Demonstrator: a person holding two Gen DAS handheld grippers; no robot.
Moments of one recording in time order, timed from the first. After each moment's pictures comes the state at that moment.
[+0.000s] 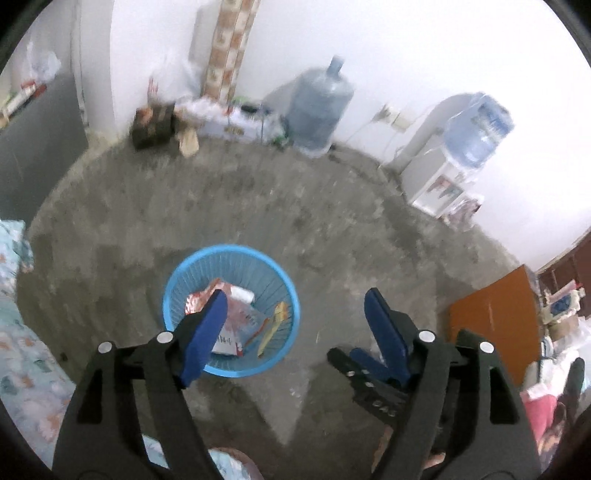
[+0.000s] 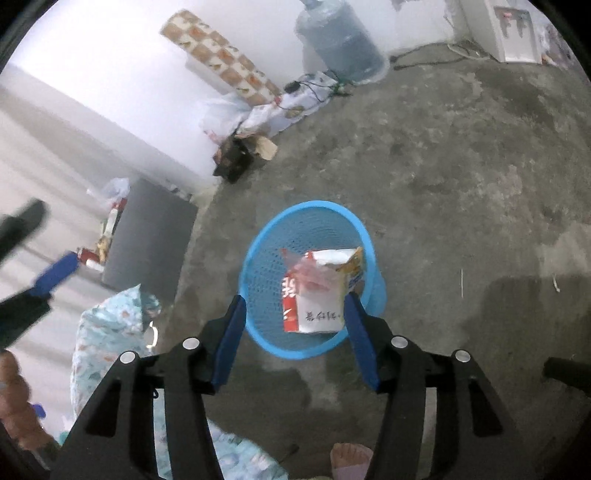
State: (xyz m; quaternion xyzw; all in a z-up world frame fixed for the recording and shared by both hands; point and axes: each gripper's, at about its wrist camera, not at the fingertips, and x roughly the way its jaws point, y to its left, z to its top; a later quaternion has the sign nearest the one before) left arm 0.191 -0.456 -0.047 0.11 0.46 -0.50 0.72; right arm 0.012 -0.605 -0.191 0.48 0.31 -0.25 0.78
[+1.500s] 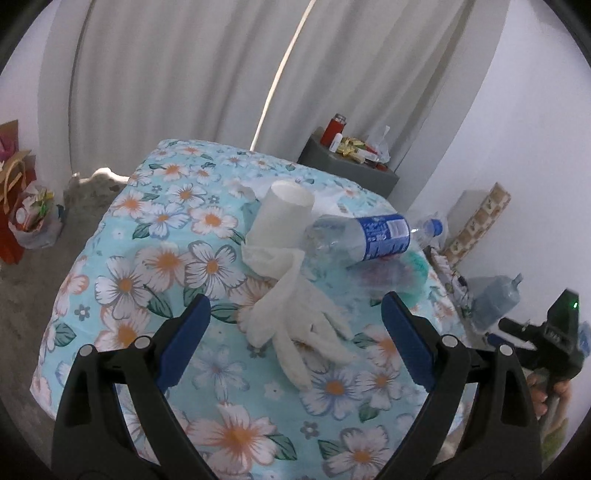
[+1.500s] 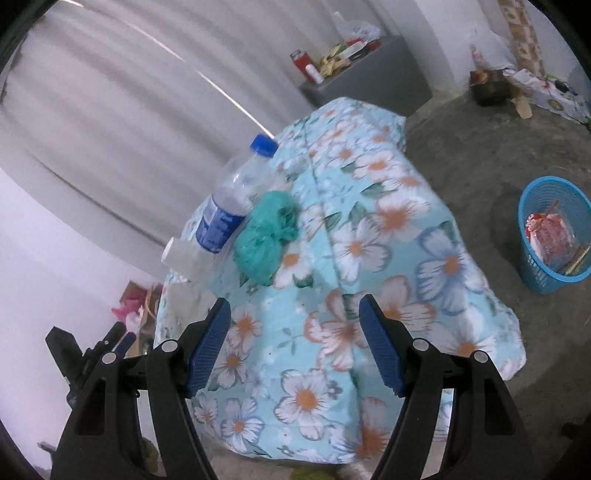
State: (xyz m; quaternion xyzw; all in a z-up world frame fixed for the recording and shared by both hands) left arm 0.063 0.201 0.025 -0.15 0.34 -0.08 0.92; right arm 0.070 -0.270 -0.002 0.30 0.43 0.16 0.83
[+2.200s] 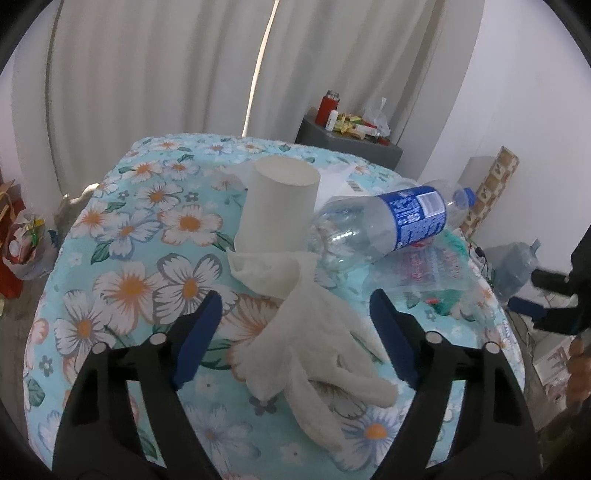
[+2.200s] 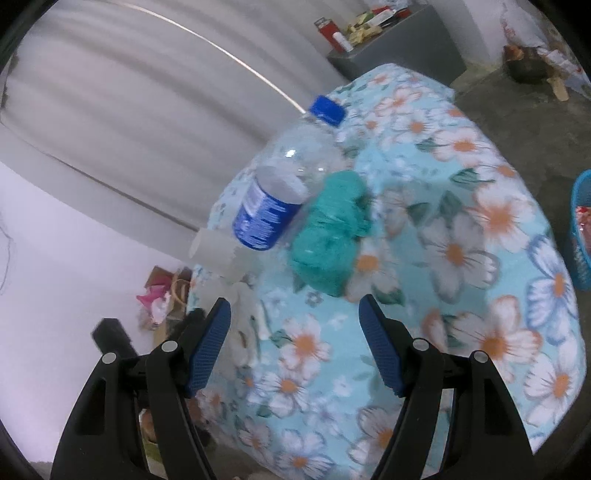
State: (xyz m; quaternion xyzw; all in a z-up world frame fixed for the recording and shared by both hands) left arm 0.128 0.180 -0.019 -0.09 0.37 -0.09 0.92; right arm 0.129 -0.209 0.001 0.33 0.46 0.22 0.80
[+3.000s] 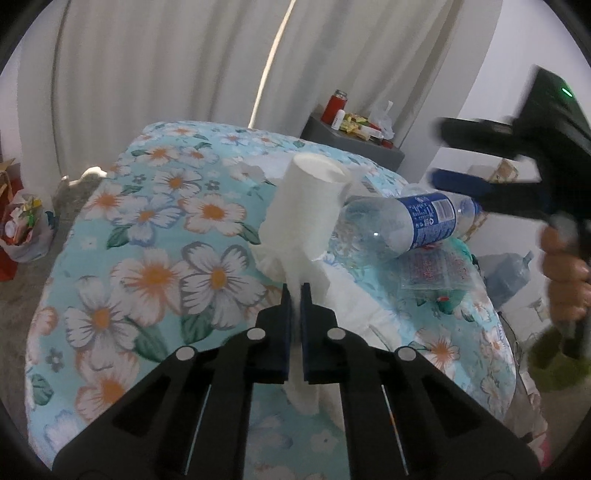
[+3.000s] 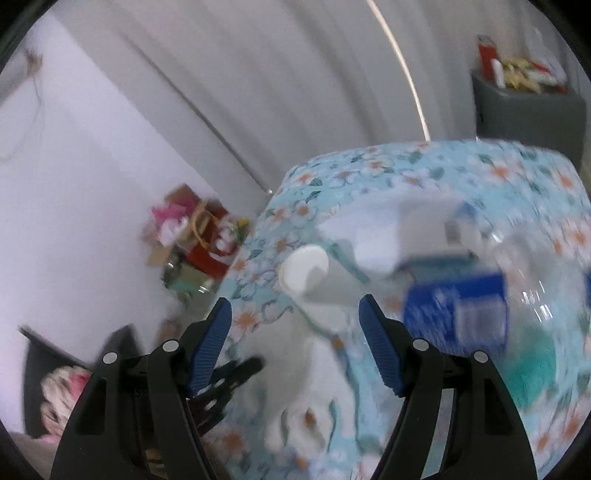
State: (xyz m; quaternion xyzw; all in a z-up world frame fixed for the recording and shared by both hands) left arm 0.117 0.214 -0.020 -0.13 0.37 -0.09 0.91; right arm 0.233 -0.024 0.068 0.10 0.46 0.36 0.80
